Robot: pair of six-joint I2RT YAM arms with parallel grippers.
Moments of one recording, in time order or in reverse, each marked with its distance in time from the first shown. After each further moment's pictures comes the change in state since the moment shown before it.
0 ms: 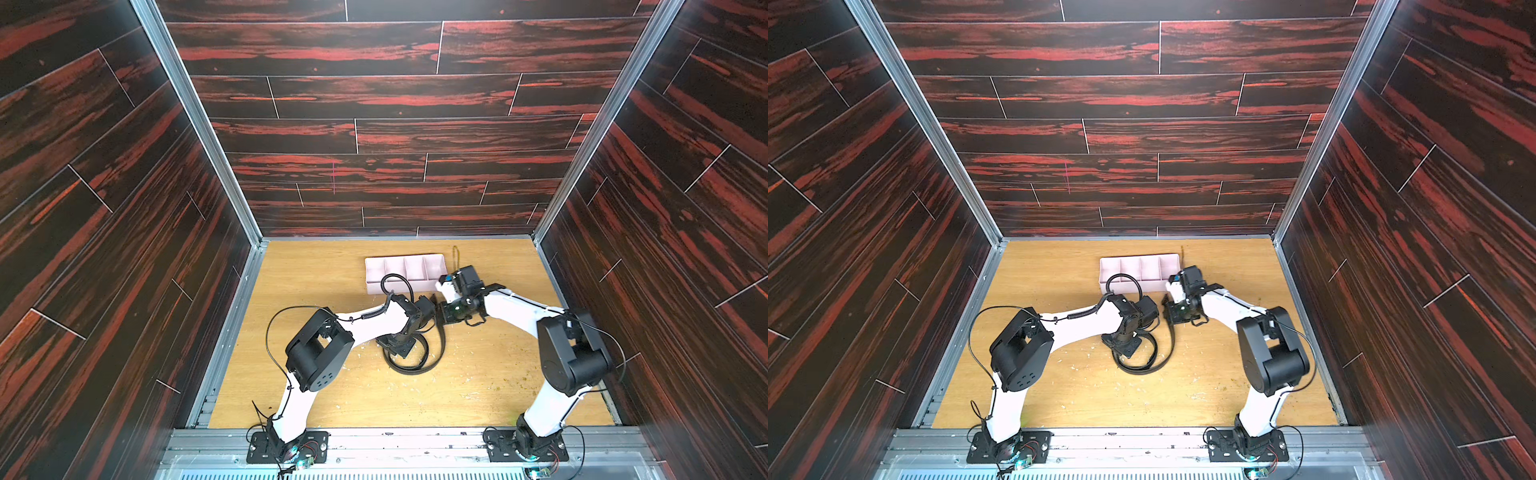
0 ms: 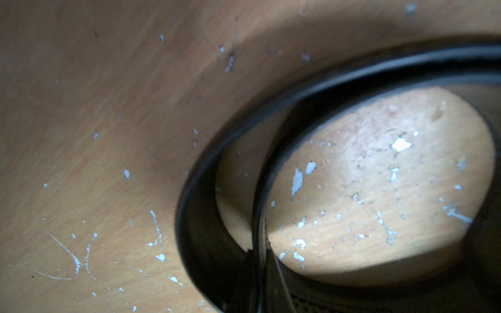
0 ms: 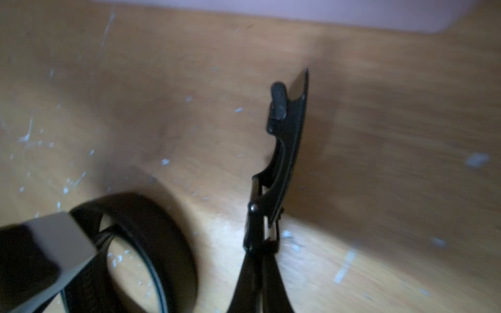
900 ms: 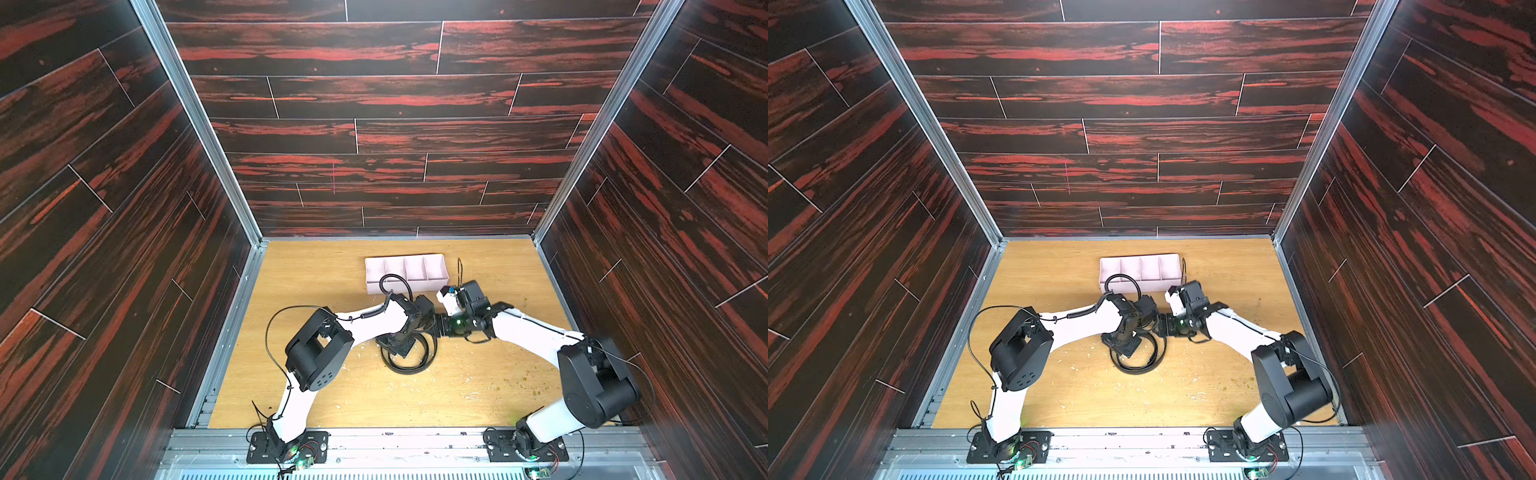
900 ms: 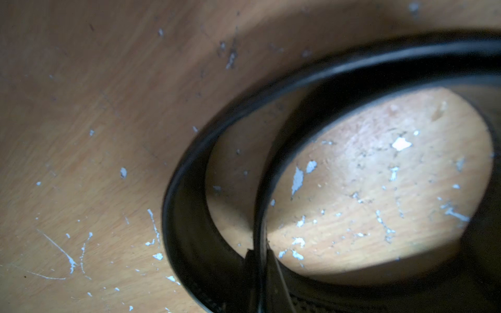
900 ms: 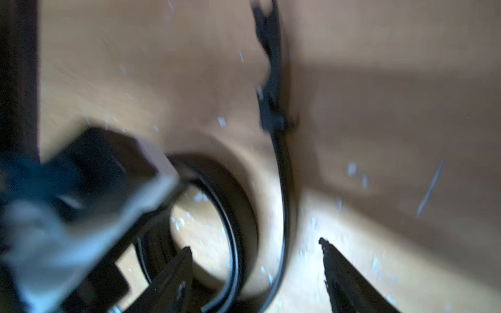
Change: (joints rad) left arm 0.000 0.000 0.002 0.002 0.021 -0.010; right arm 0.088 -0.251 -0.273 0.115 -0.016 0.282
